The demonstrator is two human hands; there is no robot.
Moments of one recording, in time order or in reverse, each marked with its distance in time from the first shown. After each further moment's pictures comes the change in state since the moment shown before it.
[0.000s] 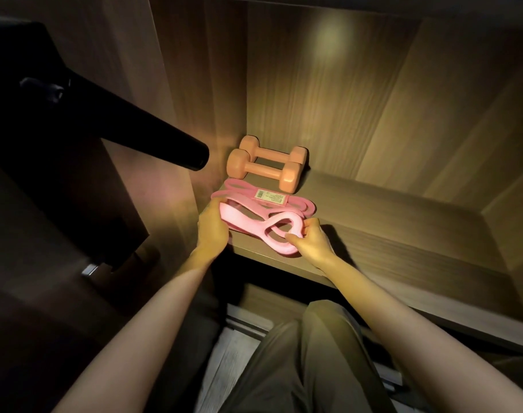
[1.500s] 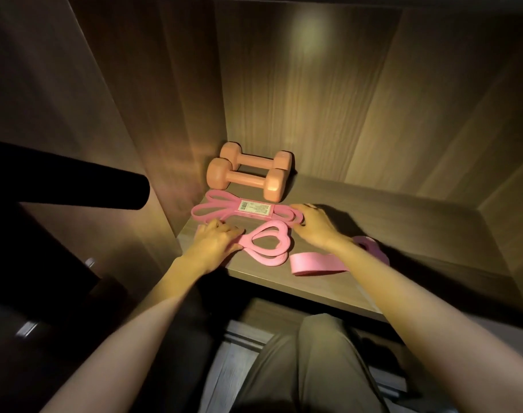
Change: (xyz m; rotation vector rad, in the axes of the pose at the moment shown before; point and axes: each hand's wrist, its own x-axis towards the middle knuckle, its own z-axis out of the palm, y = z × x) left_hand 0.028 0.010 0.018 0.828 -0.605 0.336; right_hand 0.066 -0.007 -0.046 -0.418 -0.084 -0.310
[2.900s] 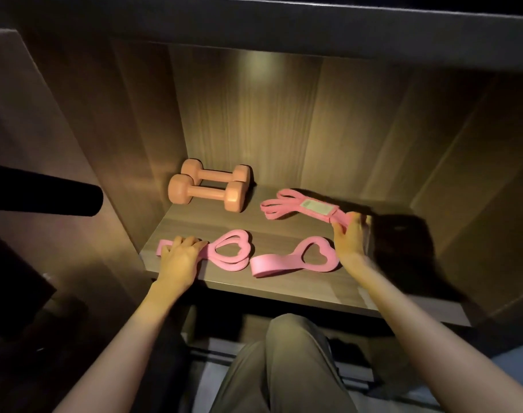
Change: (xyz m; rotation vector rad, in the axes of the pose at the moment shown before) left_hand -0.006 0.022 0.015 -0.030 0.117 -0.167; right_hand -0.077 0.083 -0.056 0.096 0.618 0.493
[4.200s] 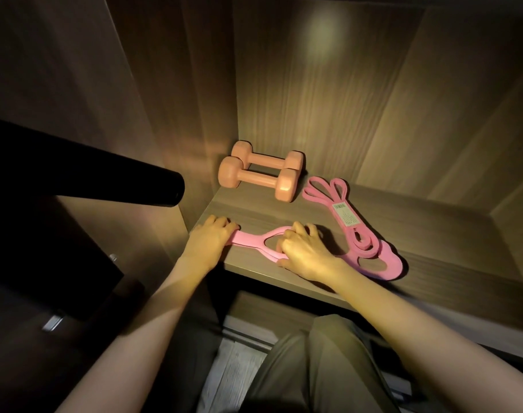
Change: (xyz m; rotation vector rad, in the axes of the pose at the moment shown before) left_hand 0.005 -0.042 -0.020 0.140 -0.053 0.105; right_hand -0.075 -0.109 0.089 -0.761 -0.612 -0.994
